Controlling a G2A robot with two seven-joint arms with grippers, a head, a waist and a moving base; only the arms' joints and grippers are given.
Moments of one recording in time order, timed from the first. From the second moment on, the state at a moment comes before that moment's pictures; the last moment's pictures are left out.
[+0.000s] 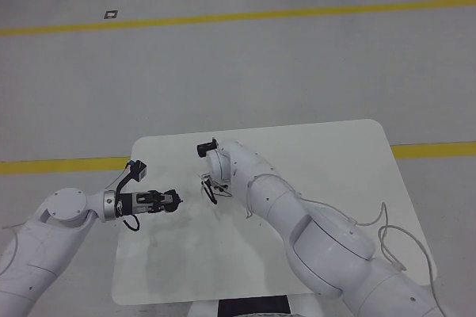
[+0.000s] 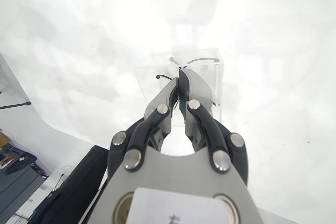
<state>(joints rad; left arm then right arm) 1.29 -0.70 -1.16 -1.41 -0.53 -0.22 -1.15 -0.51 -1.98 0.66 -0.27 -0.73 0.26 0.95</state>
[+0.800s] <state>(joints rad) 1.29 -0.70 -1.16 -1.41 -0.53 -0.22 -1.15 -0.54 -1.84 0.83 -0.49 -0.62 0.10 1.09</state>
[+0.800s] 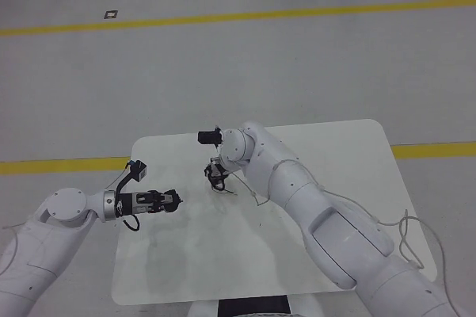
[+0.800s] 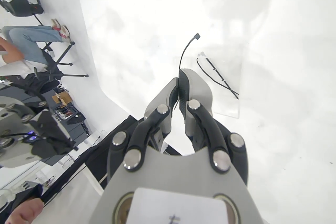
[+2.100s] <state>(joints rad) 1.25 -0.73 -1.08 -1.46 -0.50 0.02 -0.90 -1.13 -1.66 1.02 -1.43 -0.92 0.13 0.90</state>
